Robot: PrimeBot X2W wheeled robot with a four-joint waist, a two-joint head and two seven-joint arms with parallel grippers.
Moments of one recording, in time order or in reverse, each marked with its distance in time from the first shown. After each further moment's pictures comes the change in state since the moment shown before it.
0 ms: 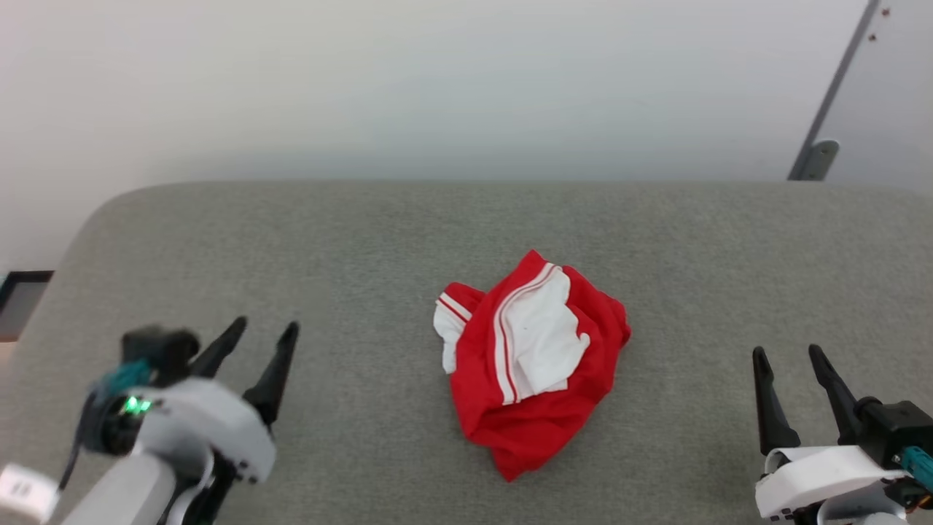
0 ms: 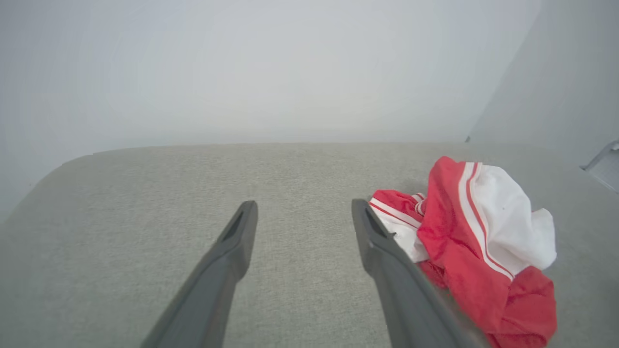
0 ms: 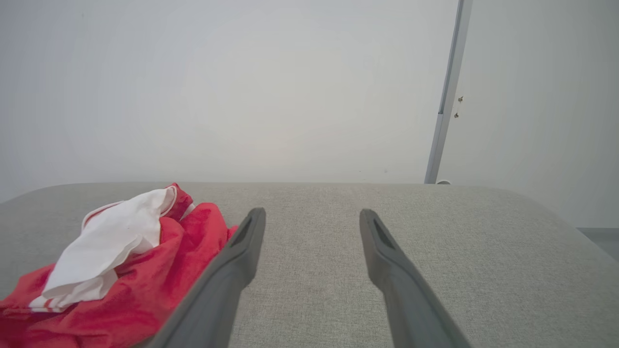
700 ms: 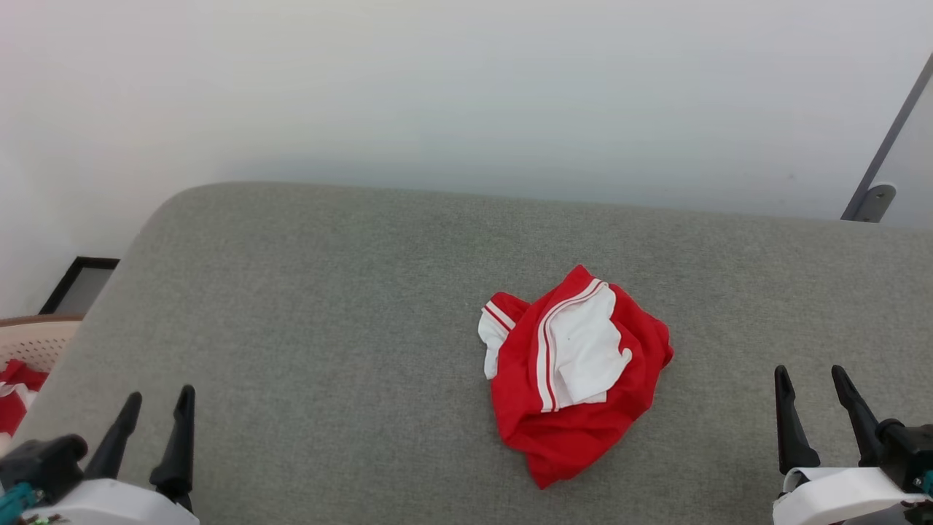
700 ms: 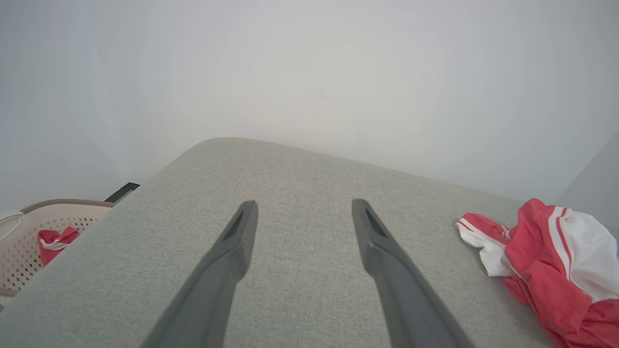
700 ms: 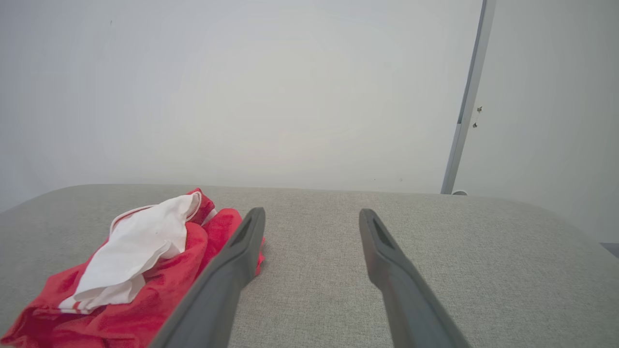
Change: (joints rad) left arm 0.302 -0.018 0.284 -0.013 -0.003 -0.024 -0.216; right arm 0.058 0.004 -0.052 -0.032 -0.009 0.000 0.000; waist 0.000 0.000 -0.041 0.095
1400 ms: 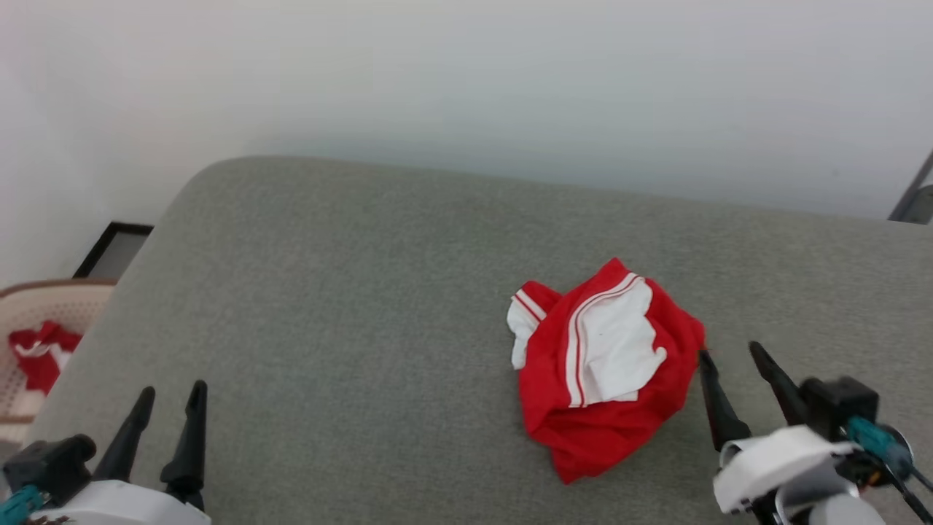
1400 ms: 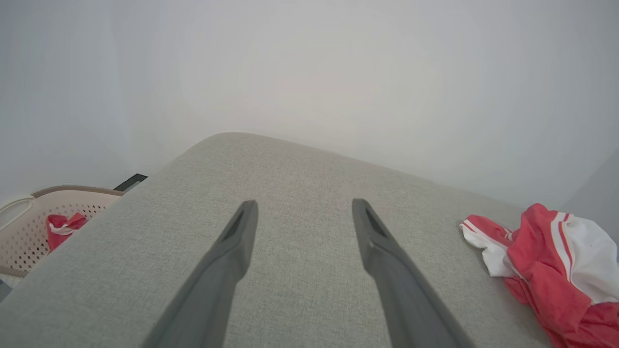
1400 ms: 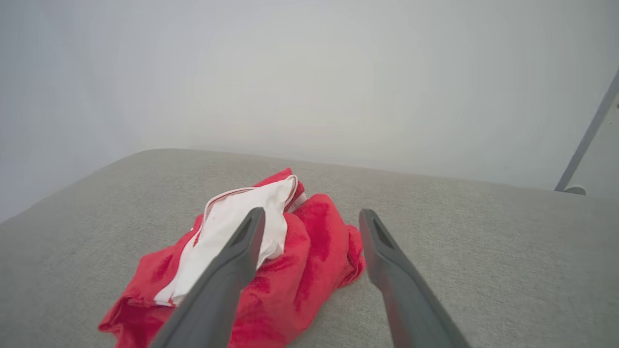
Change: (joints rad) left arm 0.017 -0.048 0.041 -0.025 0.031 -0.043 0.000; right arm -0.087 -0.005 0.164 0.027 0.061 0.000 0.113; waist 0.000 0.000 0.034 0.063
